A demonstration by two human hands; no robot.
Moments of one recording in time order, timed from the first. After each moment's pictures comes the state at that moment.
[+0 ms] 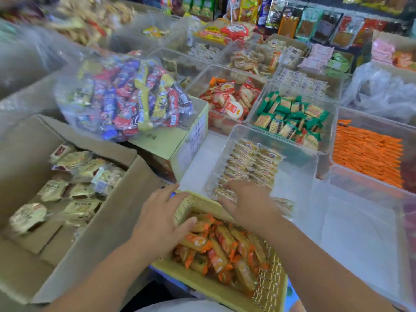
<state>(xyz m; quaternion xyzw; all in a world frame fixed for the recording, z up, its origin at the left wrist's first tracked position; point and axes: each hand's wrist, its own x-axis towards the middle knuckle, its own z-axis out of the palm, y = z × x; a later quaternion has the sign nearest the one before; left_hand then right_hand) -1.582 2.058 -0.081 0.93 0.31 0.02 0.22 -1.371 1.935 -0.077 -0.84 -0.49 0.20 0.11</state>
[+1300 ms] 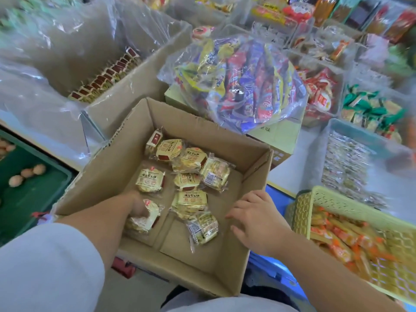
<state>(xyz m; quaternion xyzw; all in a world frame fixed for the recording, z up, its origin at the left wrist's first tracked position) -1.854 2.409 -0.188 0.74 0.49 -0.40 0.21 -1.651 2.135 -0.098 -0.76 -0.63 0.17 -0.08</state>
